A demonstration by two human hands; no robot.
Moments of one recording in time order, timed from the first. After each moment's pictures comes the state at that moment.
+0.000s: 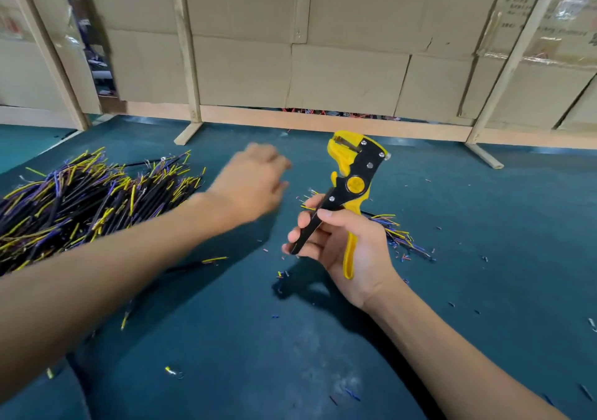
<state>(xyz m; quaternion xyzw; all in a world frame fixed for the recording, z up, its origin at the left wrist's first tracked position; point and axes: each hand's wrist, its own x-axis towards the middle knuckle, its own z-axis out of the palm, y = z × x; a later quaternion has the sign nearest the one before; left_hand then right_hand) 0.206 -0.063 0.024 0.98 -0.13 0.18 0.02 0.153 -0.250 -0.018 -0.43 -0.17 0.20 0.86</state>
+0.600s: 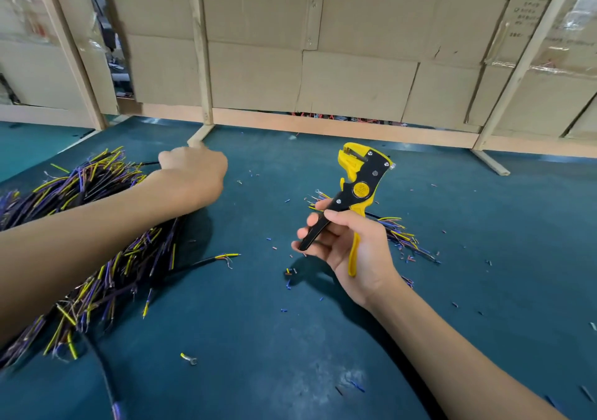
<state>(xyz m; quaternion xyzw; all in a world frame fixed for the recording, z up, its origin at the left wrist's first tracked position) 0.181 -0.010 0.049 0.98 0.16 0.04 -0.13 0.151 -0.249 -0.020 -0.45 -0.12 0.17 0.87</state>
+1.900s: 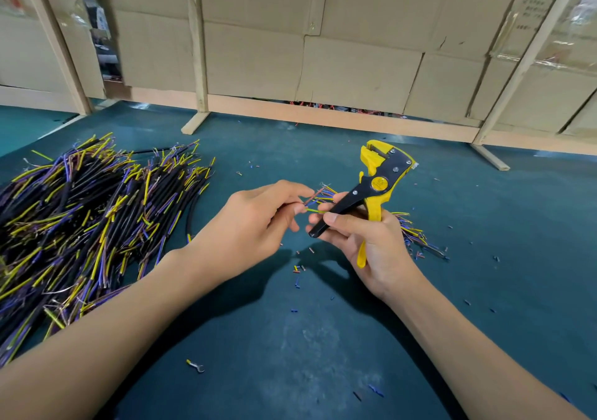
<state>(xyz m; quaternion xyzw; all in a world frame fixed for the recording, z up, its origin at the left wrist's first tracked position) 0.133 -0.056 -0.017 0.85 -0.28 0.32 0.32 0.163 -0.250 -0.026 -0.51 -0.12 0.08 0.85</state>
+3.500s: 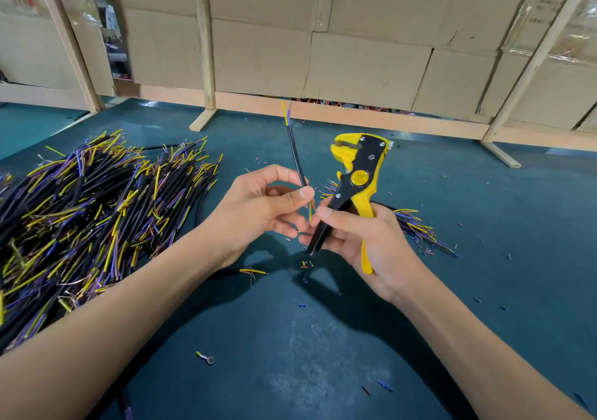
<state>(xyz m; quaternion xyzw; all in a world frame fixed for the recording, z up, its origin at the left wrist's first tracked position) 0.136 -0.056 -0.003 0.67 -0.09 0.01 0.74 0.146 -0.242 -0.014 -0.56 -0.15 0.15 0.80</state>
